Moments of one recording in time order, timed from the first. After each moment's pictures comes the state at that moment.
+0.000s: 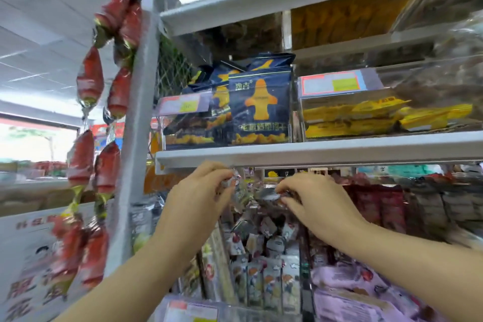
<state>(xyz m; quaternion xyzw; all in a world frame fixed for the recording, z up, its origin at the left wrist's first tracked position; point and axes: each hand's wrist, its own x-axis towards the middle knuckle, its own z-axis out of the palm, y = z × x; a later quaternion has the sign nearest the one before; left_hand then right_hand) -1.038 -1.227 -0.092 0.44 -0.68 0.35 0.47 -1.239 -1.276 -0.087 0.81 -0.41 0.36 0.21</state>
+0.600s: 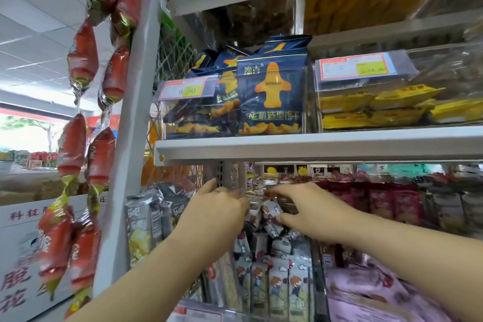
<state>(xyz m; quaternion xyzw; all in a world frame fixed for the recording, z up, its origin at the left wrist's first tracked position) -1.037 -1.269 -0.113 0.57 -0.70 0.42 0.15 -1.222 -1.310 -0.091 0.87 -0.42 0.24 0.12</state>
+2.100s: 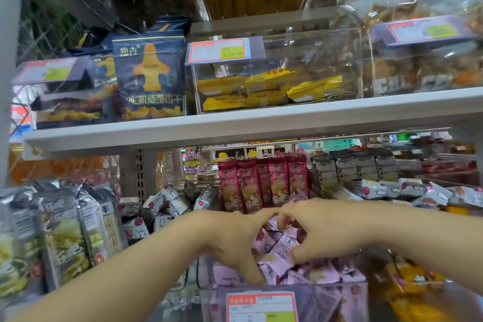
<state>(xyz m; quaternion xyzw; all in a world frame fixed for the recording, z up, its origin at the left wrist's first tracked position) -1.201 -1.265 -0.112 0.49 -0.87 -0.04 -0.05 -1.369 -1.243 -0.111 0.85 -0.52 0.05 -0.02</state>
